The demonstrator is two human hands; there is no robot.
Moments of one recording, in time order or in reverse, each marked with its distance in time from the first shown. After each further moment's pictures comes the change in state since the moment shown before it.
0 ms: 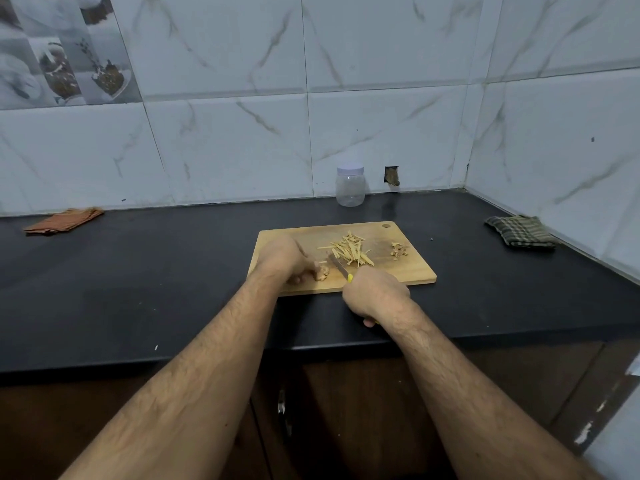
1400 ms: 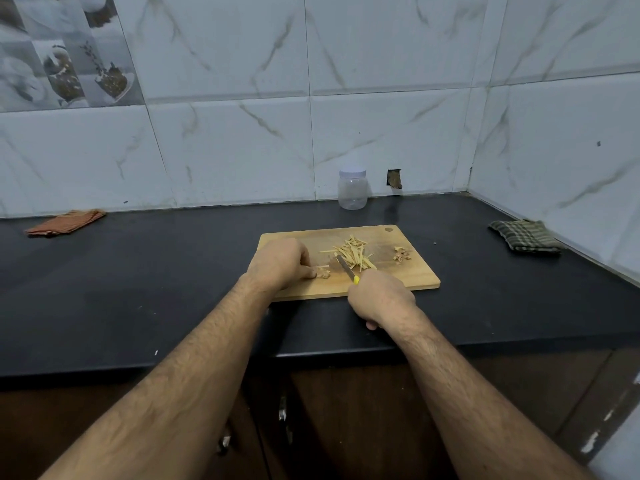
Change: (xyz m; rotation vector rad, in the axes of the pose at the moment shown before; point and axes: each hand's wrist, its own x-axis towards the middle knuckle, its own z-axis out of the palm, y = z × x) left_hand 0.001 -0.011 -0.009 0.390 0.071 0.338; right_hand 0.006 0.004 0.001 0.022 0.039 0.011
